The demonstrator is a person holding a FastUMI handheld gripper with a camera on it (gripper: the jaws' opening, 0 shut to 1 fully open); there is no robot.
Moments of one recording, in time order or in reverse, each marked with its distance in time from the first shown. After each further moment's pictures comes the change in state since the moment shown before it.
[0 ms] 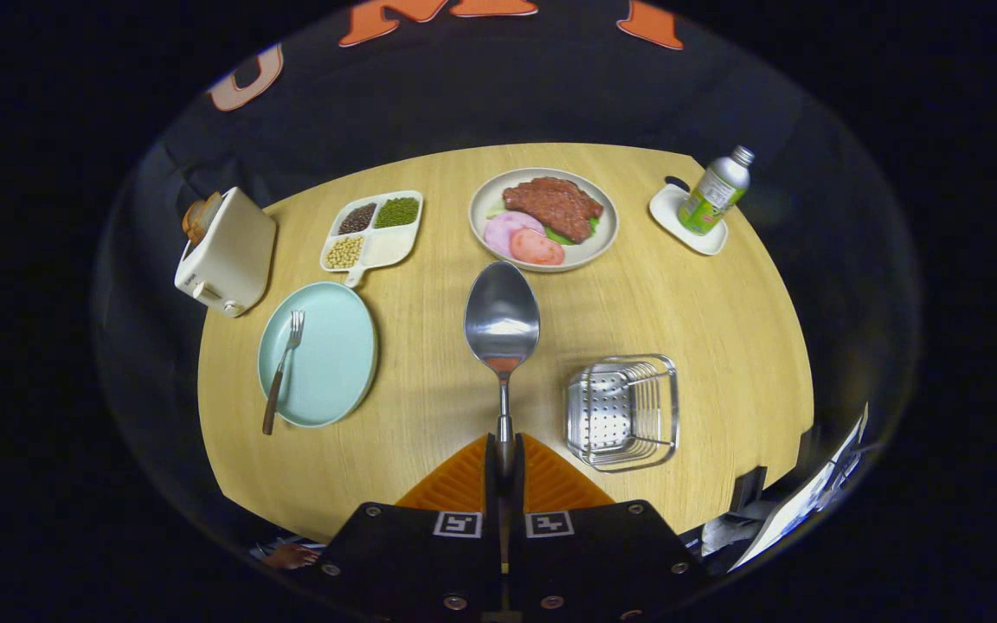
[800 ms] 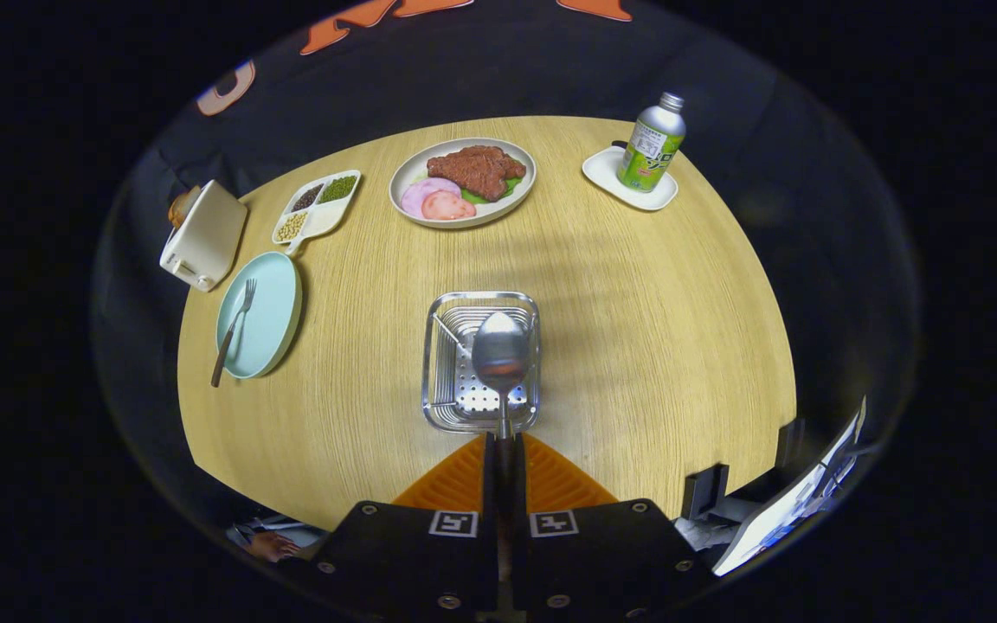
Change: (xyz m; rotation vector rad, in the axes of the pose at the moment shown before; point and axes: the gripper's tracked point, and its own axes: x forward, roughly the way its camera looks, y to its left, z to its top) arm 0.013 -0.094 -0.026 -0.011 0.010 0.040
